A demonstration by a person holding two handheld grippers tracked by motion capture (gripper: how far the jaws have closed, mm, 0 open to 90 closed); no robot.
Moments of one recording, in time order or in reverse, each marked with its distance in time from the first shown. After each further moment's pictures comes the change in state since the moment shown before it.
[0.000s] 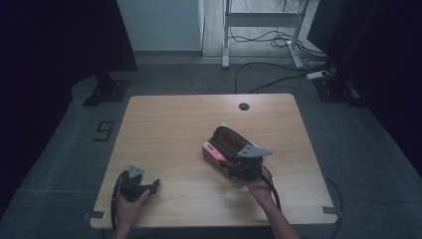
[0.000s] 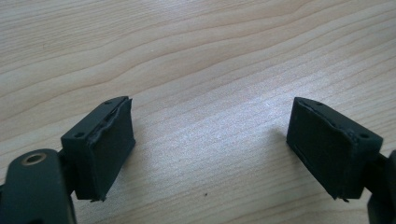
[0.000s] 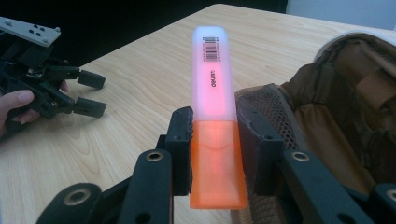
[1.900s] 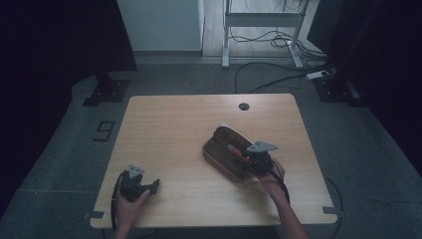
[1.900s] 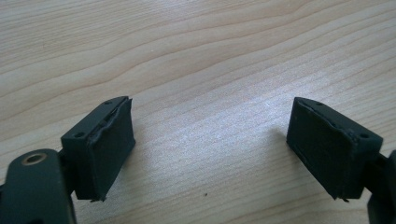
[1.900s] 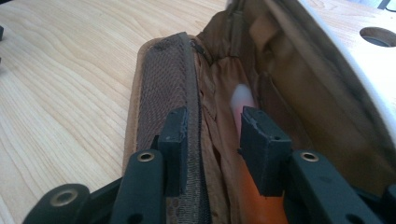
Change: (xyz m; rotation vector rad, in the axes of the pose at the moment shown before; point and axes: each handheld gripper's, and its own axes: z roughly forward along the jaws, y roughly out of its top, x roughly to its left) left arm 0.000 0.000 0.000 0.000 0.000 0.000; right arm -0.045 -0.014 -0.004 0.145 -0.182 -0.052
